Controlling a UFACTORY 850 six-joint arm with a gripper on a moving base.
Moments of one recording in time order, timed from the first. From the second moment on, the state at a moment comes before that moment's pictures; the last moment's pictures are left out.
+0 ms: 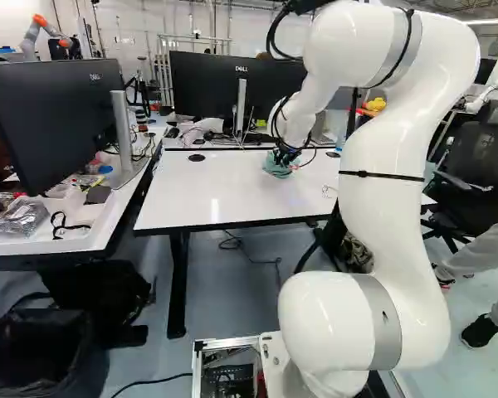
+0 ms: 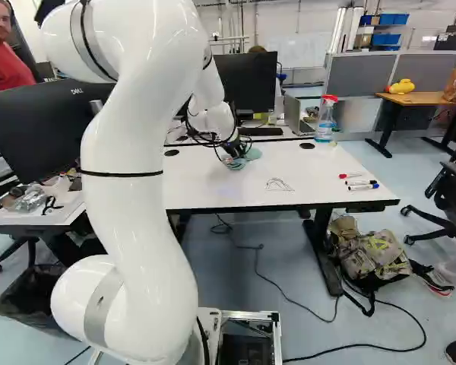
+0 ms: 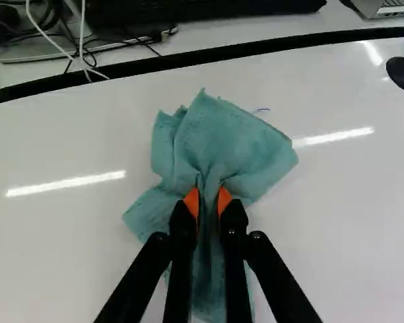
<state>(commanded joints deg) -7.8 -26.4 -65.3 0.0 -0.7 0.0</state>
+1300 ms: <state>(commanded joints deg) -4.4 -34.3 -76.0 0.0 -0.7 0.0</state>
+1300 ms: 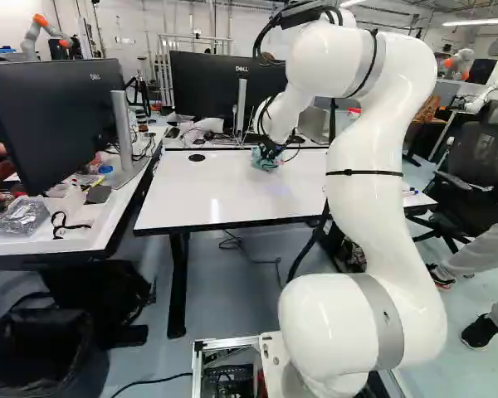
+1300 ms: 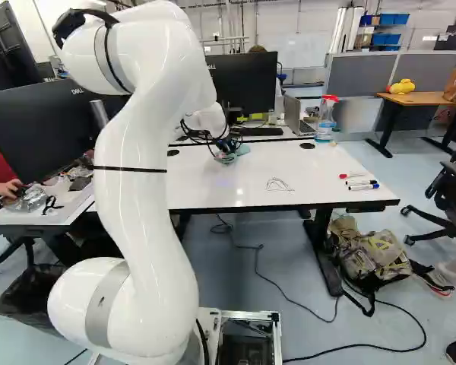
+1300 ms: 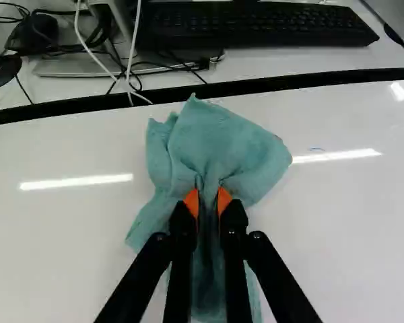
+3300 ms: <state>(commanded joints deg) -15.4 -40.9 -85.2 0.0 -0.7 0.0</state>
